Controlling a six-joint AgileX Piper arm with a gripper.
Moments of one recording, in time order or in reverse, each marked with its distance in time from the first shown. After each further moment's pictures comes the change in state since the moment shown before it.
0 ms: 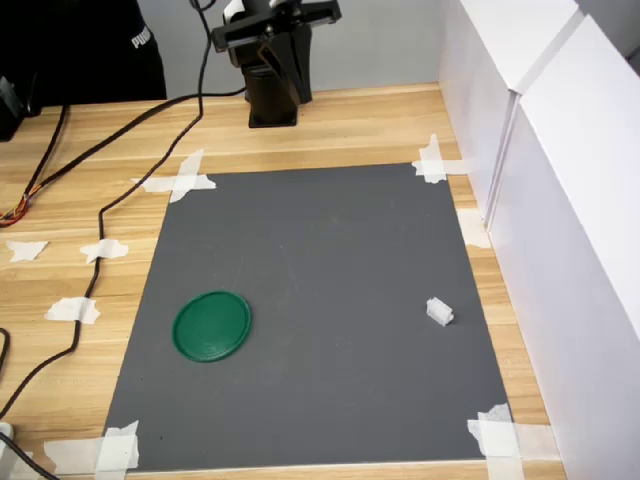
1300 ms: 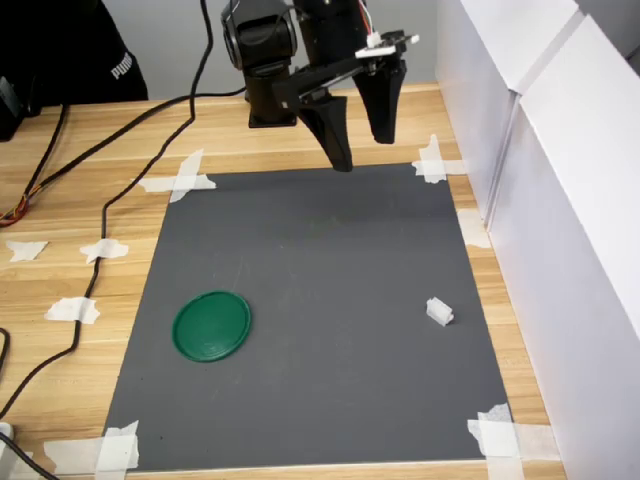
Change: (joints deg) arm 10.2 34.5 -32.4 -10.2 9.0 5.2
